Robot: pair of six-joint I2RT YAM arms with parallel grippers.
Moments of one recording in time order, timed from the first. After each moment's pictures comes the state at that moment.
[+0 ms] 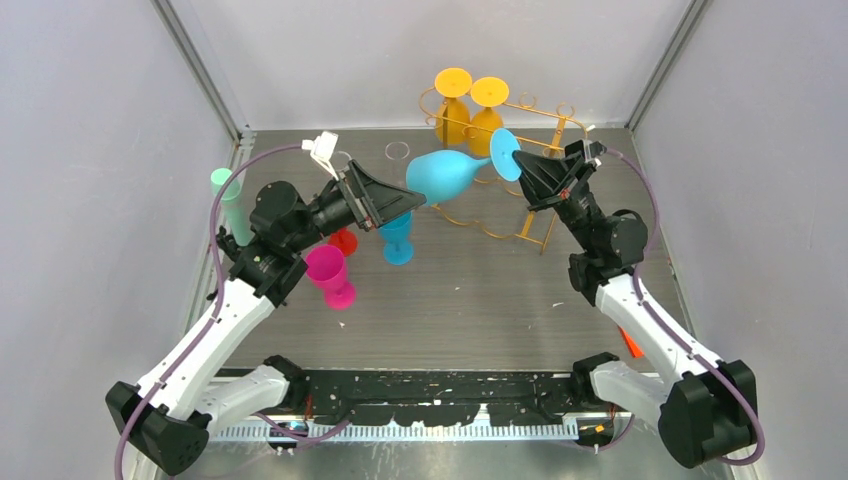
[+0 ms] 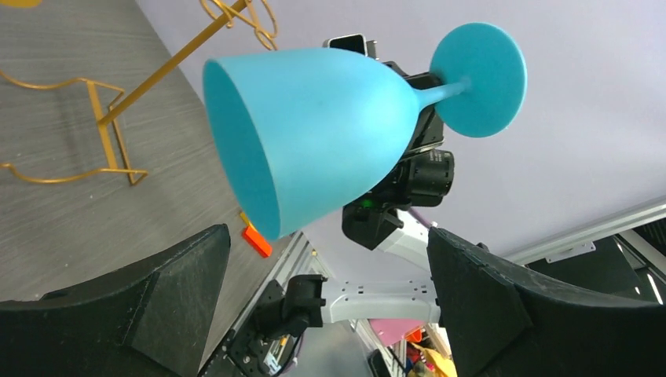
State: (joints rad) left arm -0.53 0.98 1.01 0.10 0.50 -1.03; right arm 0.29 1.03 0.69 1.07 -0.43 2.00
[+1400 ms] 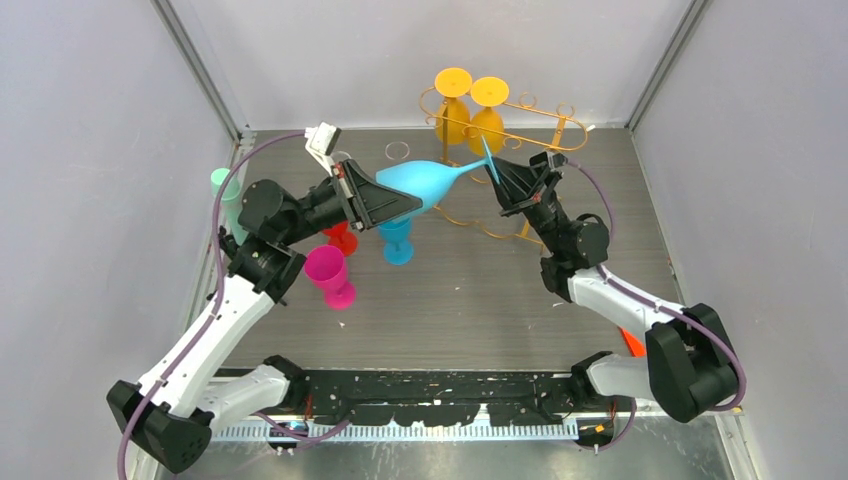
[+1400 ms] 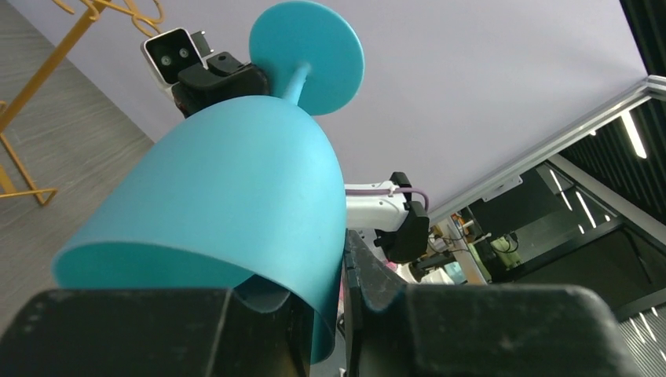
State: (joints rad) left arm -0.52 1.00 1.04 0.30 0.72 -1.14; right arm 0.43 1.25 0.62 1.38 -0.30 2.09
